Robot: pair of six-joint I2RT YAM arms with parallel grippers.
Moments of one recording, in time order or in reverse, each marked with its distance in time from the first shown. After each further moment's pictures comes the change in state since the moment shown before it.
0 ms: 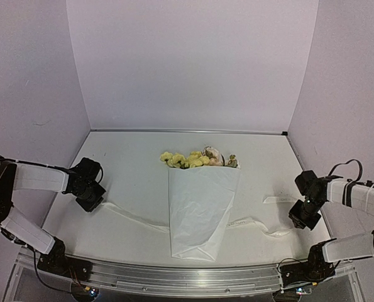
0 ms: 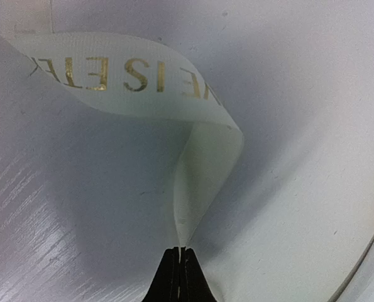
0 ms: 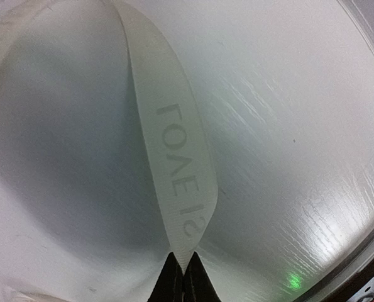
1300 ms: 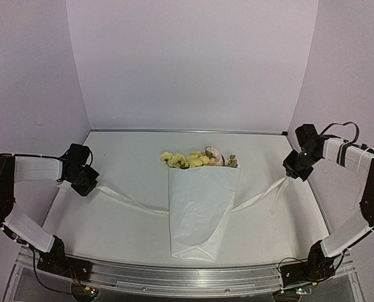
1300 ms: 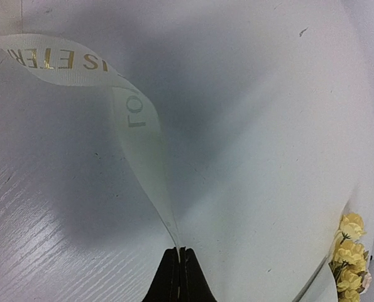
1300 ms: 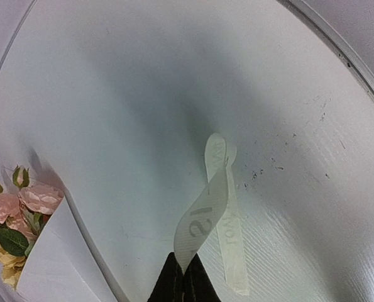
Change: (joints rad) left arm 0.172 0.027 0.123 0.044 0.075 0.108; right arm -0.068 0.301 0.541 0.116 -0.088 -0.107
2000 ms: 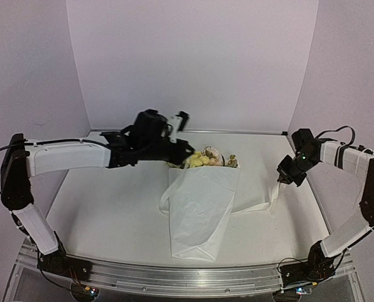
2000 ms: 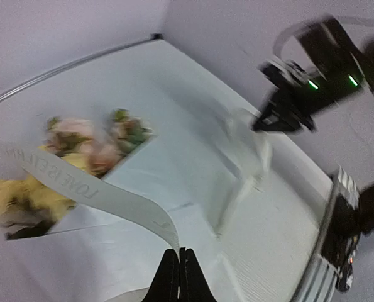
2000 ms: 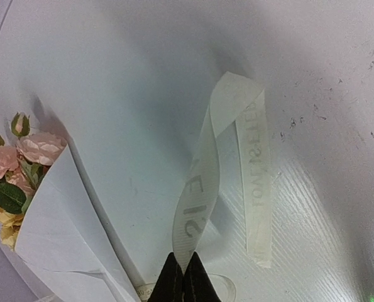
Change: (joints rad) left arm -0.749 0.254 0.624 0.184 0.142 0.788; right arm 0.035 0.004 -0.042 0.000 -0.171 0.003
